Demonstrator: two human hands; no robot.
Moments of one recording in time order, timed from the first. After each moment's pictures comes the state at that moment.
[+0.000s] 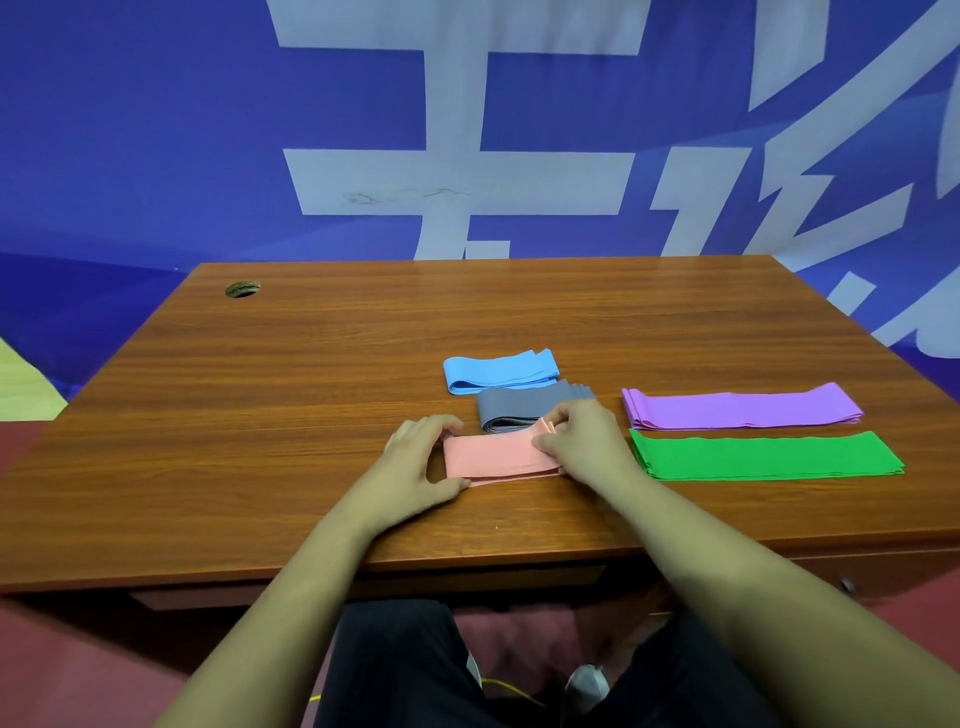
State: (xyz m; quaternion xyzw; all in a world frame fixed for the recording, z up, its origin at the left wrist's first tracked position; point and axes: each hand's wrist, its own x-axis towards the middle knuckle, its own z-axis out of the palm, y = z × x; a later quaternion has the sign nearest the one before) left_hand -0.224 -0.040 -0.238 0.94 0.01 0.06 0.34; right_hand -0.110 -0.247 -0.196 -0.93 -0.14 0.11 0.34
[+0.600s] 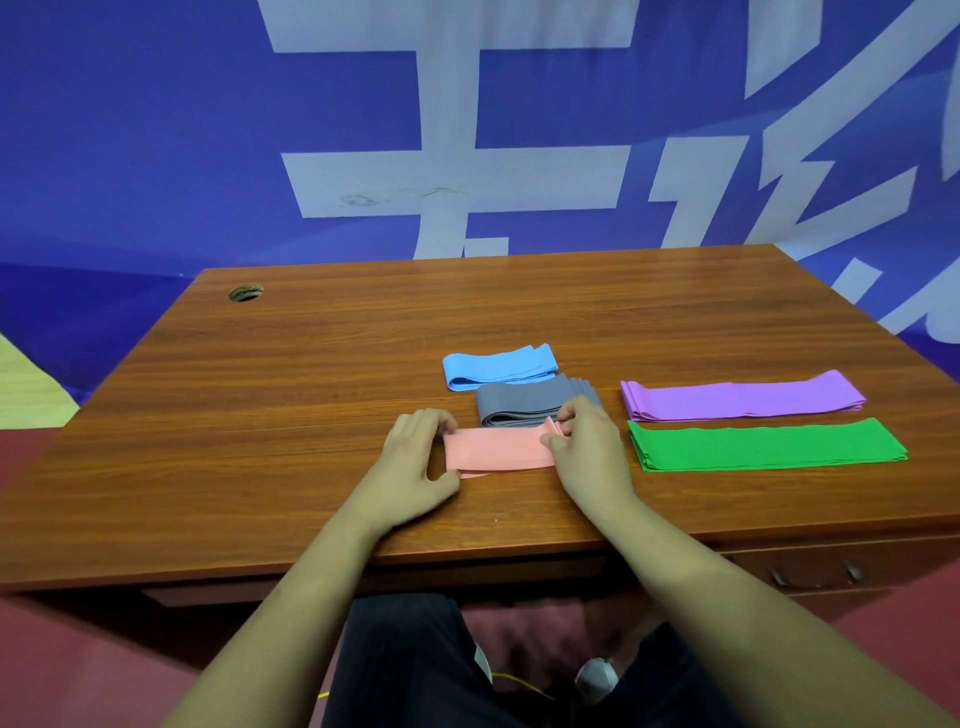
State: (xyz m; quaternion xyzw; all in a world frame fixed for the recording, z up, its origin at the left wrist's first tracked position) left_hand -0.226 -0.047 -0.238 0.94 0.02 0.10 0.32; right_hand -0.124 -0.253 -0.226 -0.93 -0.12 -0.03 0.35
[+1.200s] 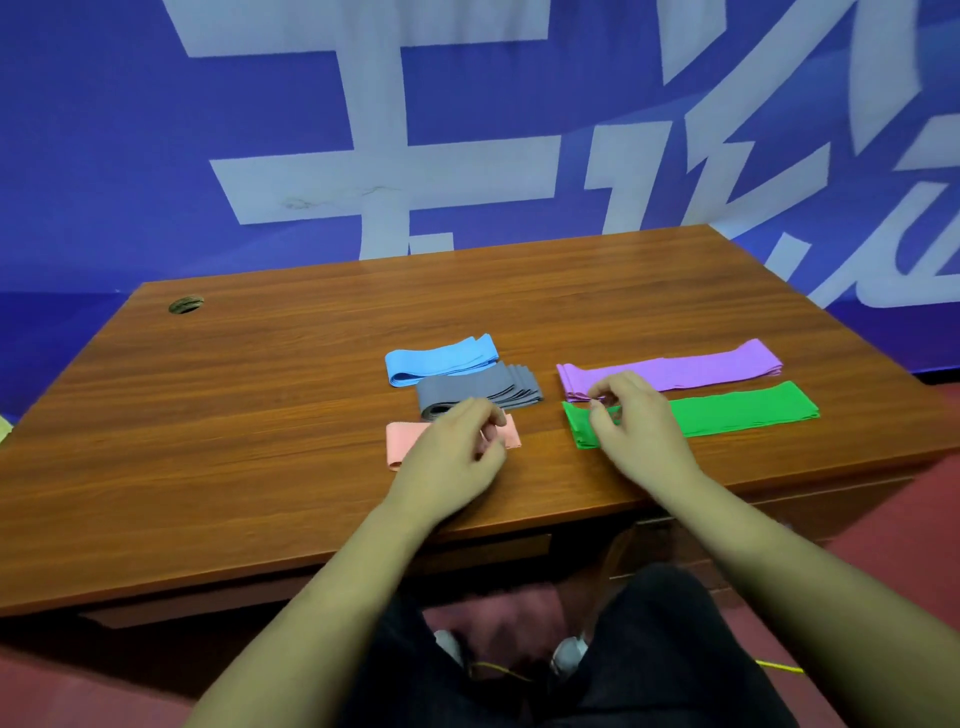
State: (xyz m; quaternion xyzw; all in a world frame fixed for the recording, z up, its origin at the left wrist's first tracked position) left_hand -0.198 -0.161 -0.204 0.94 -0.04 0.14 0.32; right_hand -0.093 -0.375 -0.212 -0.90 -0.24 -0.12 0.35
